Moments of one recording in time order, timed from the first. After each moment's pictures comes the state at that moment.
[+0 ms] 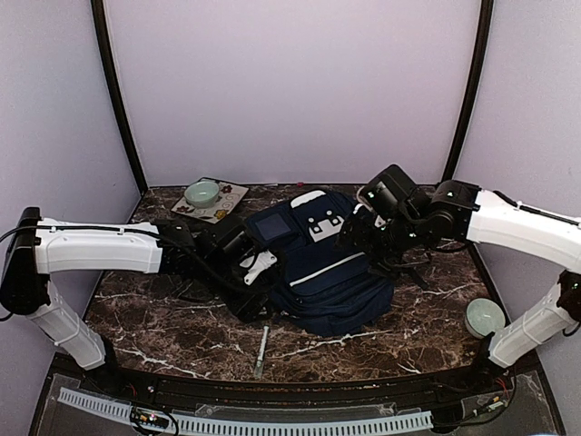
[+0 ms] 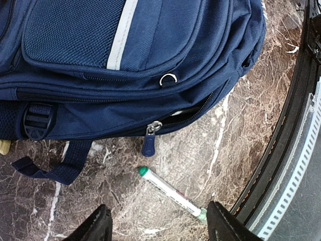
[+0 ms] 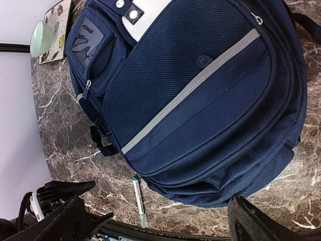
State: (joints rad) left arm -1.00 1.54 1.10 -0.64 0.13 -0.14; right arm 0.93 1.38 1.23 -0.81 0.09 1.24
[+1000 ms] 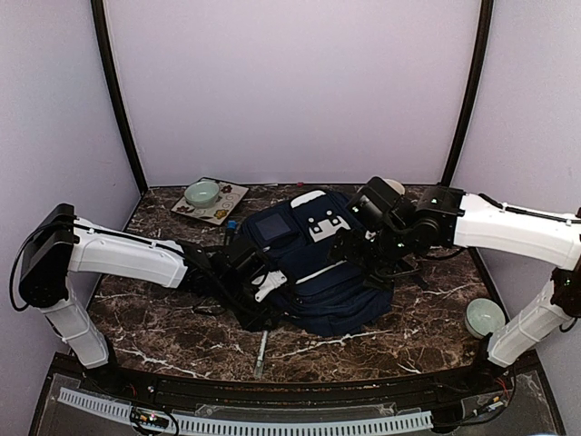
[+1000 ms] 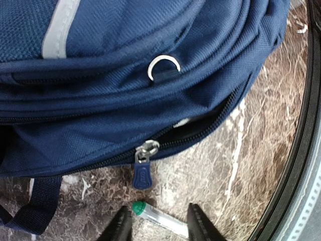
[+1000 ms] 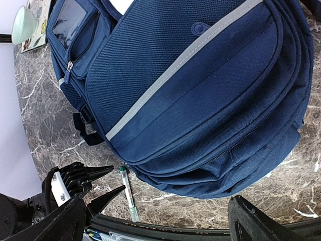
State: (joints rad) left arm -0.99 1.67 0.98 -0.40 0.20 -0.06; right arm 1.00 1.45 1.26 -0.86 0.10 1.29
